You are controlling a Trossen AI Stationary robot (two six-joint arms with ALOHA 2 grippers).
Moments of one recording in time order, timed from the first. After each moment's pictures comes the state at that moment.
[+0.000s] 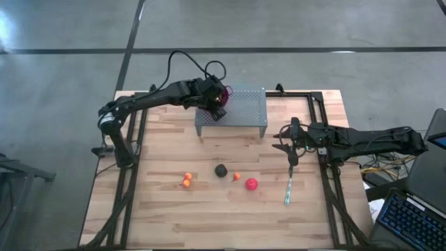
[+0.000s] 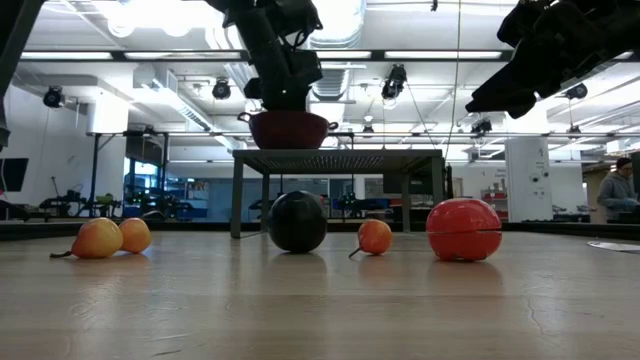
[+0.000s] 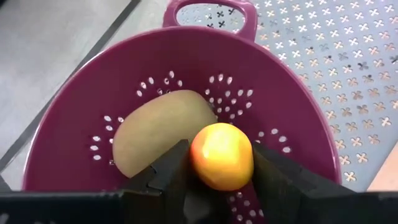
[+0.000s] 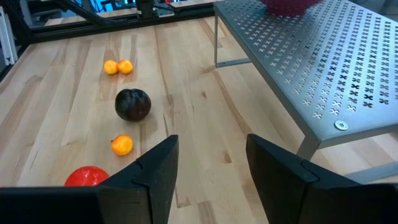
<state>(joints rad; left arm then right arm) 0.39 1.72 1.61 -0.79 -0.30 -0.11 -0.06 0.63 0.41 -0.20 0.10 0.16</state>
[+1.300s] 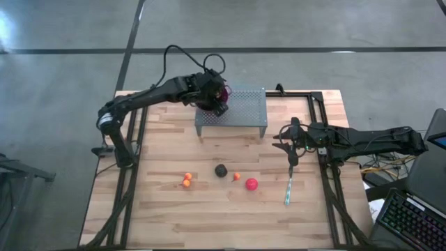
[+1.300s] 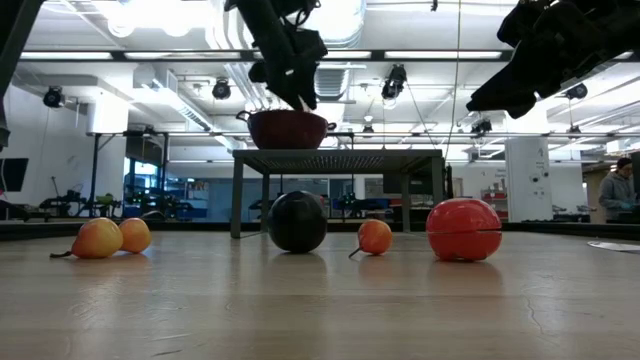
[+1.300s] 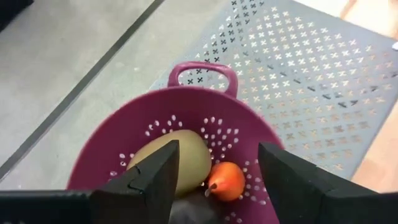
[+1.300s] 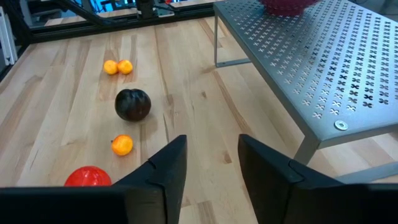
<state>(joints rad) 0.38 1.72 1.72 -0.82 -0.30 -0.11 -0.06 0.63 0.41 -0.20 0.10 0.16</state>
